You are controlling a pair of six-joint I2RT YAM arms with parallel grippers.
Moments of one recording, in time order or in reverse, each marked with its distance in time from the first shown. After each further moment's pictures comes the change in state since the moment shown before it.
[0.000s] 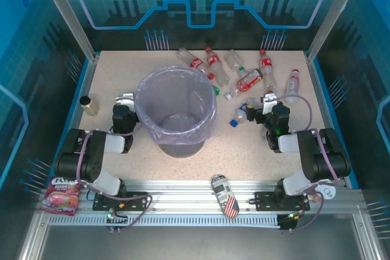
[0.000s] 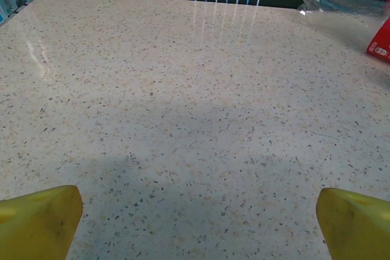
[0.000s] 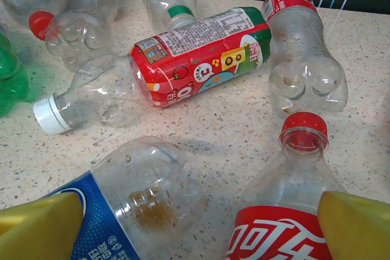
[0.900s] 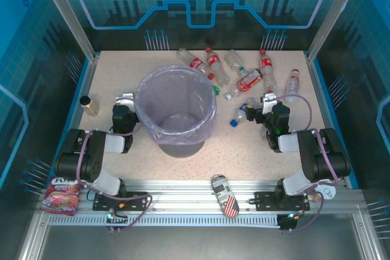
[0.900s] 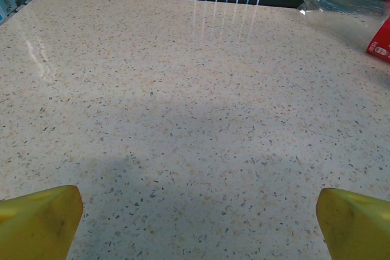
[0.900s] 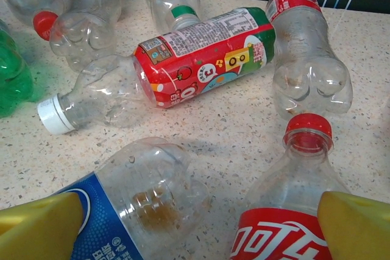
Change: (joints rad) left arm 0.006 0.000 0.000 -0.003 0.007 0.000; right arm -0.002 0.000 0.006 -0.007 -0.016 0.000
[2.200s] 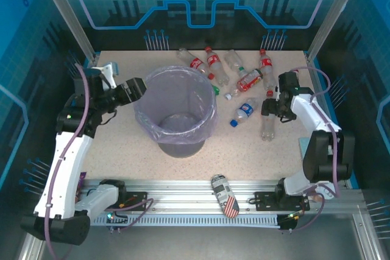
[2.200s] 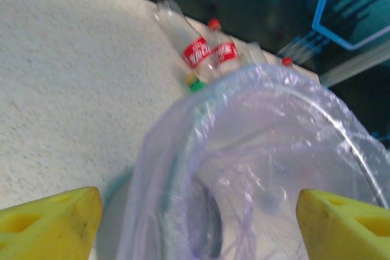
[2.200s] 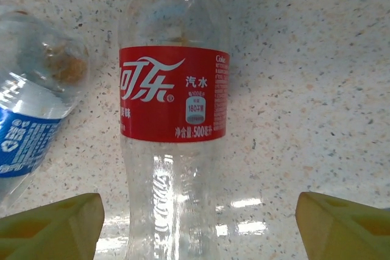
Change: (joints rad) left arm -0.043 -0.535 0.875 -1.629 0.367 -0.390; right arm -0.096 0.002 0.732 -1.600 0.099 0.237
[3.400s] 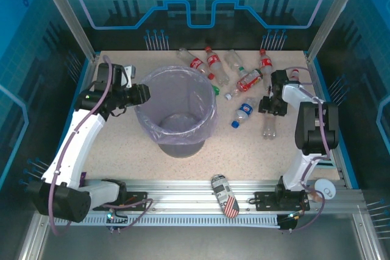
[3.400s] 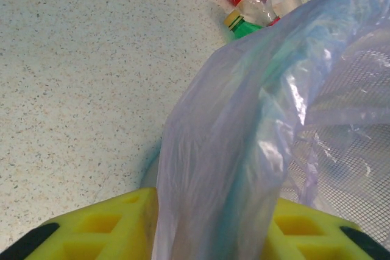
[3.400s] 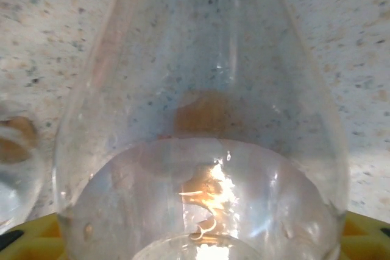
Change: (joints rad) left arm -0.060 0.200 0.029 -0.075 -0.084 0.136; right arm -0.001 0.278 0.125 0.067 -0.026 0.030
